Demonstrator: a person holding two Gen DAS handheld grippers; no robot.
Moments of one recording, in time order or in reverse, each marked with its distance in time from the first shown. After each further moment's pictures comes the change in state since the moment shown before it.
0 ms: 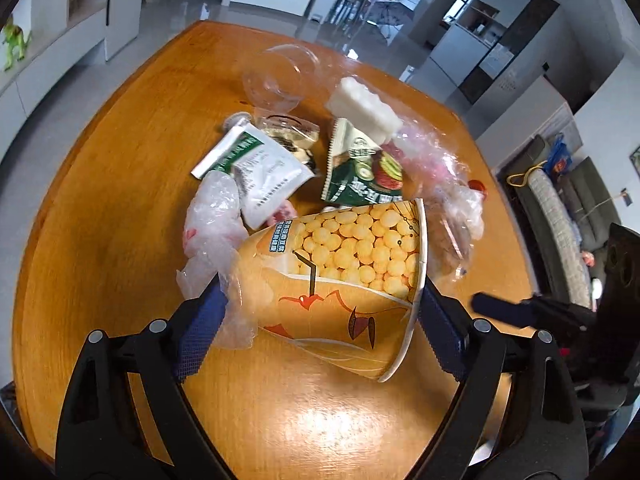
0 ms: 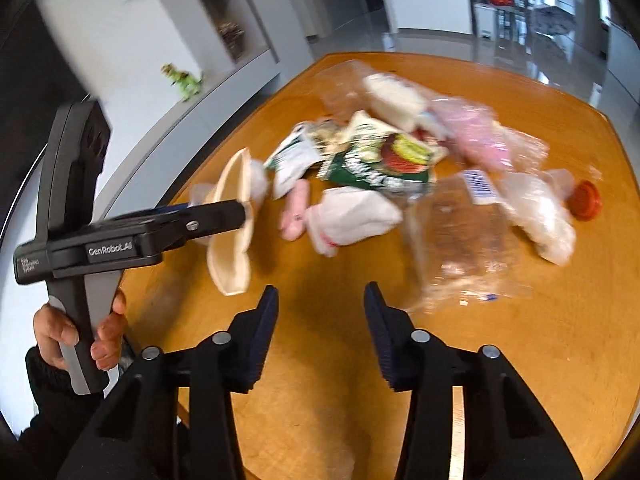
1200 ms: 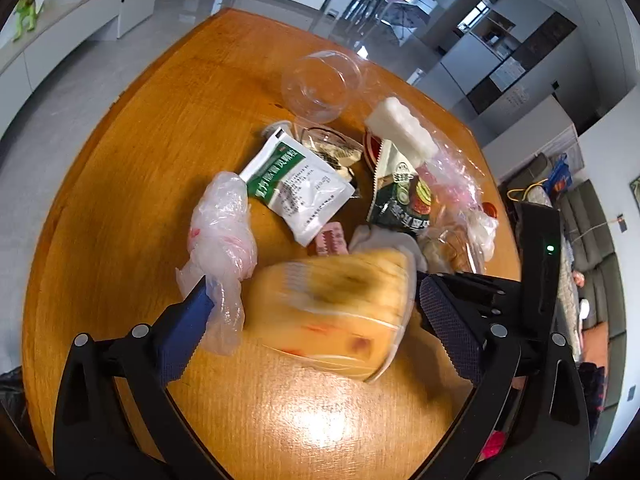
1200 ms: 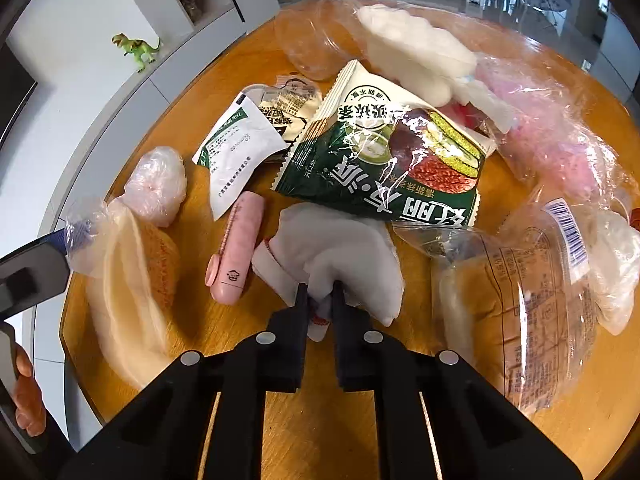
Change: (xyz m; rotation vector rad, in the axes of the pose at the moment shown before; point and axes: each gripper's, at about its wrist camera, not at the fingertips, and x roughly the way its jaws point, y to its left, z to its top) left arm -0.005 0.043 0.022 -0.078 0.022 0.005; right arm 0.098 -0.026 0.048 0.064 0.136 -0.126
